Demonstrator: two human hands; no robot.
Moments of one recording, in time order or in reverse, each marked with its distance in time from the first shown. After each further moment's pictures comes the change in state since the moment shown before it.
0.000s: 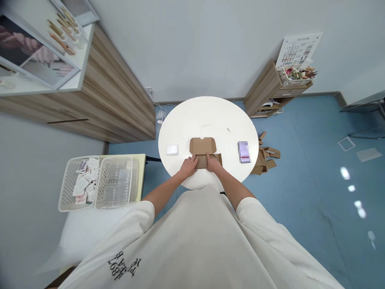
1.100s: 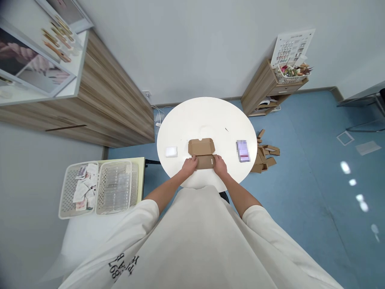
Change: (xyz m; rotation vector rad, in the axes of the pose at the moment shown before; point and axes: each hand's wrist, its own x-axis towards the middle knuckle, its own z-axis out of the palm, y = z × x) left_hand 0.024 0.004 0.002 0.047 -0.111 0.024; right_hand -0.033 0.036 0.014 0.220 0.393 0.098
